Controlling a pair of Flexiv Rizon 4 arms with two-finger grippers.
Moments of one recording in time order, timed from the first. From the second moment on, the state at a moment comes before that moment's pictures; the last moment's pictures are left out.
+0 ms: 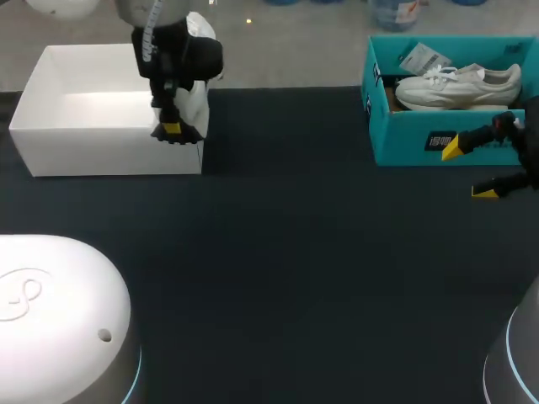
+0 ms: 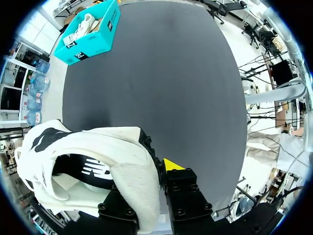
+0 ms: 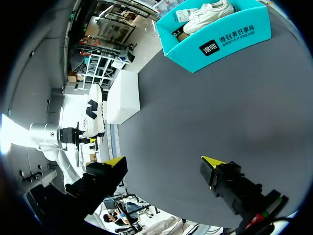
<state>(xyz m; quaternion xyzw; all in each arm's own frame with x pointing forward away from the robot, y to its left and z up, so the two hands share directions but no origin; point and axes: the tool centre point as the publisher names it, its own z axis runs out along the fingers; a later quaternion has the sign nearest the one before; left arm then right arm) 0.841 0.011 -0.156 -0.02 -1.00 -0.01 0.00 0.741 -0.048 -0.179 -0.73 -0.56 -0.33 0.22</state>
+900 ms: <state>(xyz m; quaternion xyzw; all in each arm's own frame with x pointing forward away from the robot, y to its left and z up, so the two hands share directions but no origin) 0.966 0.231 -0.172 -0.02 -1.00 -0.01 0.02 0.741 -0.048 -0.179 -0.73 -0.56 -0.33 0.22</state>
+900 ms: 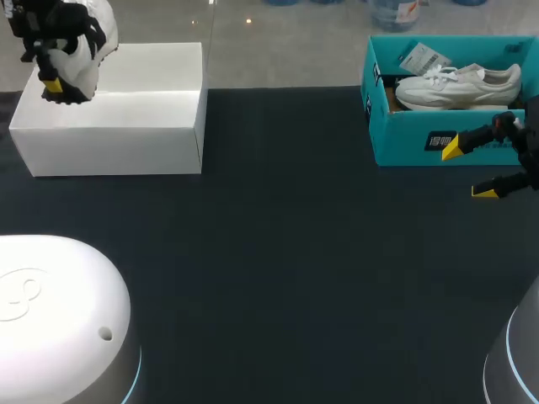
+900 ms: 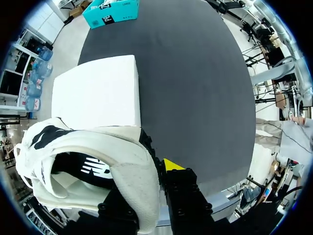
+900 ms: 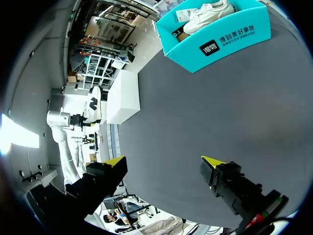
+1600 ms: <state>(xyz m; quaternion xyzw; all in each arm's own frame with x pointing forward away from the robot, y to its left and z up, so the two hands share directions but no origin) 0.977 0.247 -0.167 -0.03 -1.00 -0.01 0.01 0.741 -0.048 -0.179 -0.73 -0.56 -0.33 0.22</state>
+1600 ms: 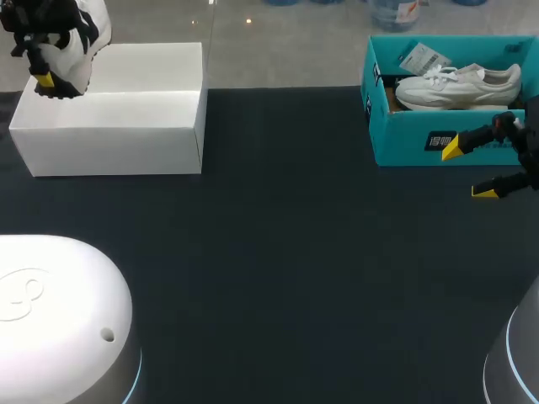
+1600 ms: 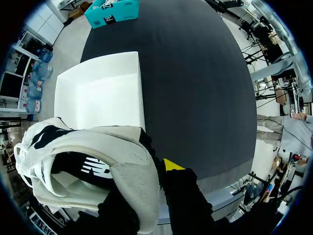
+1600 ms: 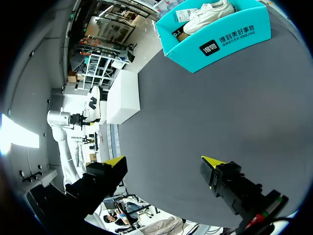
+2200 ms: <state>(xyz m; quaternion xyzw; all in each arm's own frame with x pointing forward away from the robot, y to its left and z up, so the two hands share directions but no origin) 1.000 0.312 -0.159 -0.01 -1.00 -0.04 -0.01 0.741 -0.048 -0.179 -0.73 -0.56 -0.33 0.22</state>
